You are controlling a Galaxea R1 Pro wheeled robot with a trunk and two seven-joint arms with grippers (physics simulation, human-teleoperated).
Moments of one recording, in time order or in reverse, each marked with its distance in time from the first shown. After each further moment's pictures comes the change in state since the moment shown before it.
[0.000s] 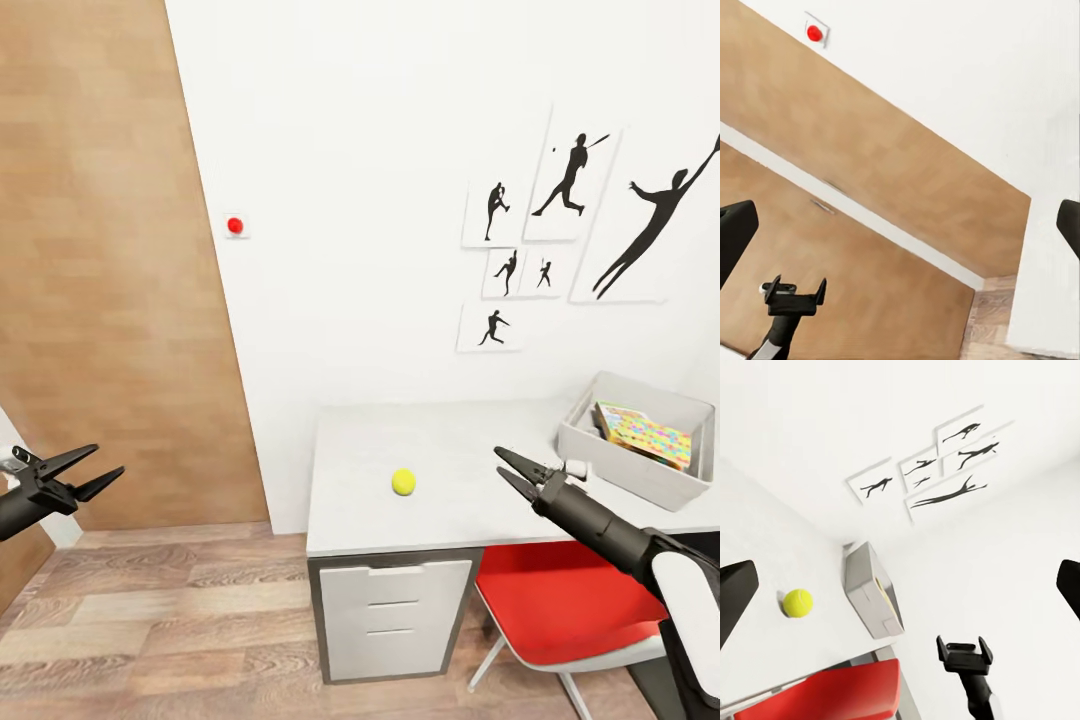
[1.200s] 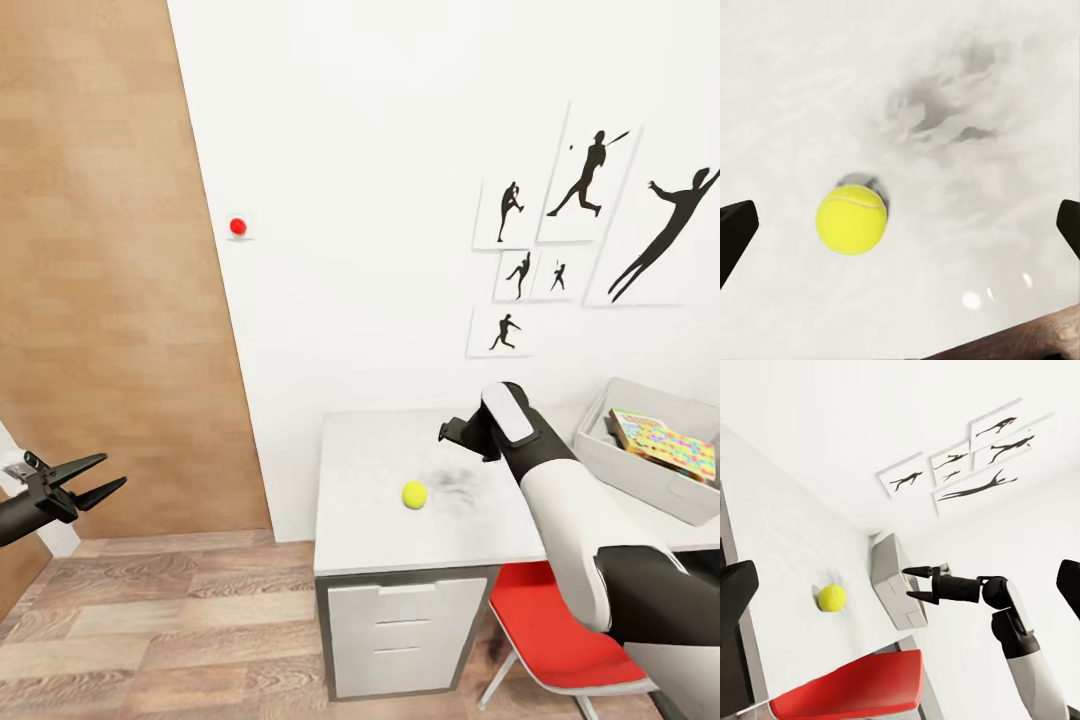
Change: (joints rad) left arm 0.000 0.002 0.005 0.006 -0.092 -0.001 0.000; right arm -0.831 0.190 0.314 0.948 0.160 0.043 -1.231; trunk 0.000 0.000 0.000
